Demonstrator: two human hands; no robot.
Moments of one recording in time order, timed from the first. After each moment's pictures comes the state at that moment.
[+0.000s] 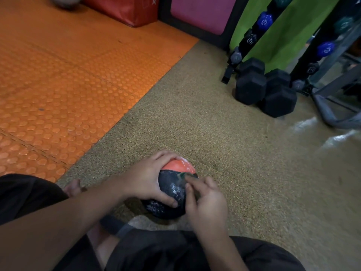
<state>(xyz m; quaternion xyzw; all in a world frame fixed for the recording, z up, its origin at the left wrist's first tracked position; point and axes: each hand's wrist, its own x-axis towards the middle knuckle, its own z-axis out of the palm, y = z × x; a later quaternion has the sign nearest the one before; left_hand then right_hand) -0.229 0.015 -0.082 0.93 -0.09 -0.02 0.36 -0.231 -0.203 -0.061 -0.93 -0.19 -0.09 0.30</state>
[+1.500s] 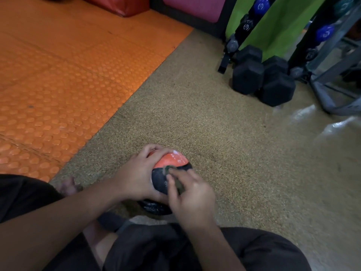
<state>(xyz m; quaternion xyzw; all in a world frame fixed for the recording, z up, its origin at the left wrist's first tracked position) -0.245 0.011 -0.085 0.94 -0.02 -0.03 0.35 -0.238 -0.178 -0.057 -0.92 -0.24 -0.12 0.28</state>
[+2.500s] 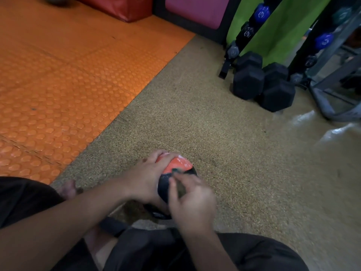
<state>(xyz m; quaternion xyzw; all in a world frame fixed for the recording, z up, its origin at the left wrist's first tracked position) -0.235 0.004 -0.067 0.95 -0.03 -0.13 0.29 -0.238 -0.172 -0.058 -0.93 -0.20 -0.15 0.28</state>
